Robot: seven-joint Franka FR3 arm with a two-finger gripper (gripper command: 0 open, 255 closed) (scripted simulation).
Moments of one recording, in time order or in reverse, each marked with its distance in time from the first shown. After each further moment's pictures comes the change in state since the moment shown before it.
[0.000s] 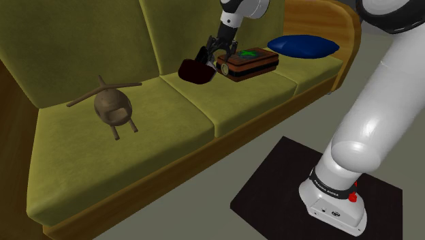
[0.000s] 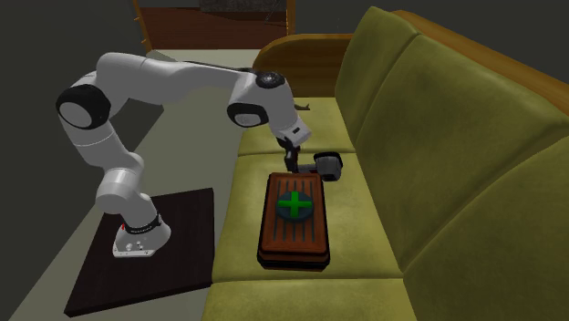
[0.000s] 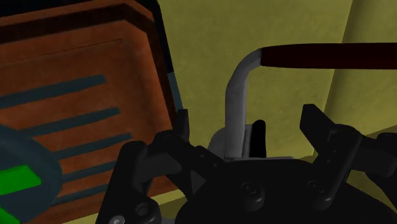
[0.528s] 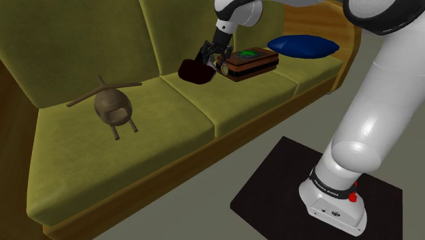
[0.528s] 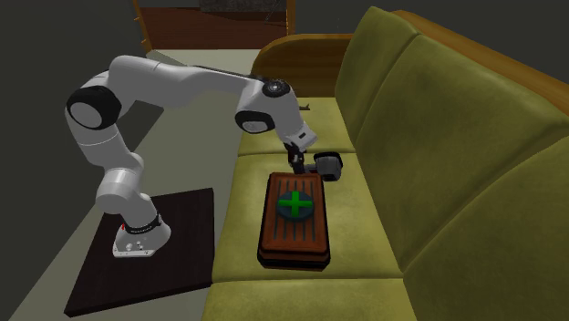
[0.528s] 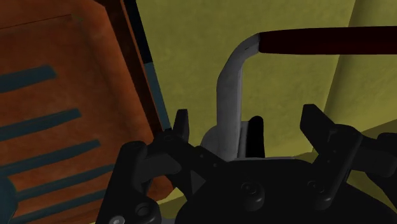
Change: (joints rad) arm 0.007 0.060 0.008 0.005 0.046 0.085 -0.019
